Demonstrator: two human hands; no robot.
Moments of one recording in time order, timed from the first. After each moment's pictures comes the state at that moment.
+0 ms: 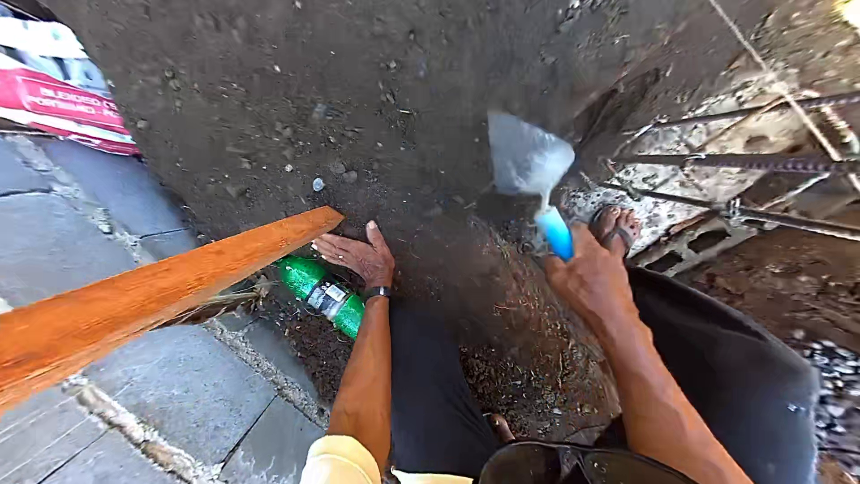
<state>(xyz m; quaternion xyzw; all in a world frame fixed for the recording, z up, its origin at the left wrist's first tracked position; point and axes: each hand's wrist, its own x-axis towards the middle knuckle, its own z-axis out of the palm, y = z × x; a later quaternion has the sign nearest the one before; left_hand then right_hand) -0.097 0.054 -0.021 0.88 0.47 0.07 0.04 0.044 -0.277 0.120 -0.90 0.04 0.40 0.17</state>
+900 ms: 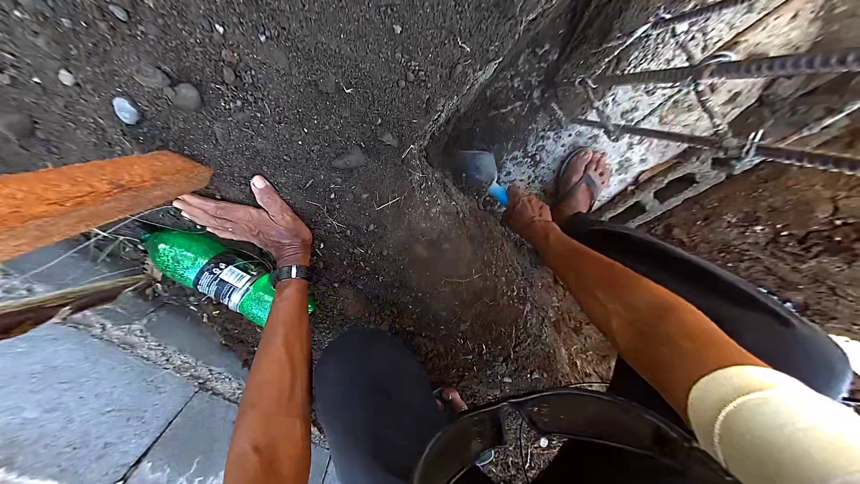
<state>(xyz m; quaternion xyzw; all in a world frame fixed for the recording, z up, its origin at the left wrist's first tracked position) -0.090 0.058 -0.036 0.88 0.46 0.15 0.04 -0.001 -0.391 -0.185 -0.84 0.00 0.54 -0.01</state>
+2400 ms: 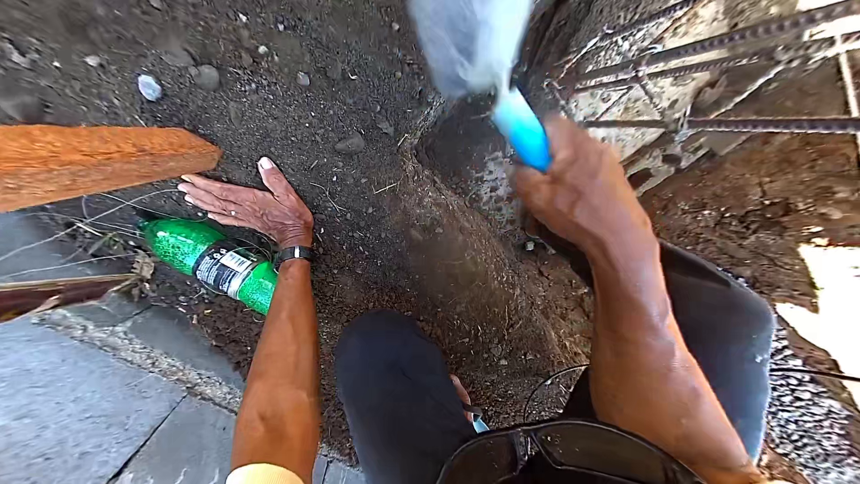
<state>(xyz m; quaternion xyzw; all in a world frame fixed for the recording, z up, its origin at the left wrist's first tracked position) -0.094 0.057 -0.035 0.87 0.48 0.12 0.03 0.058 -0.313 0.122 -0.91 -0.06 0.36 0.18</state>
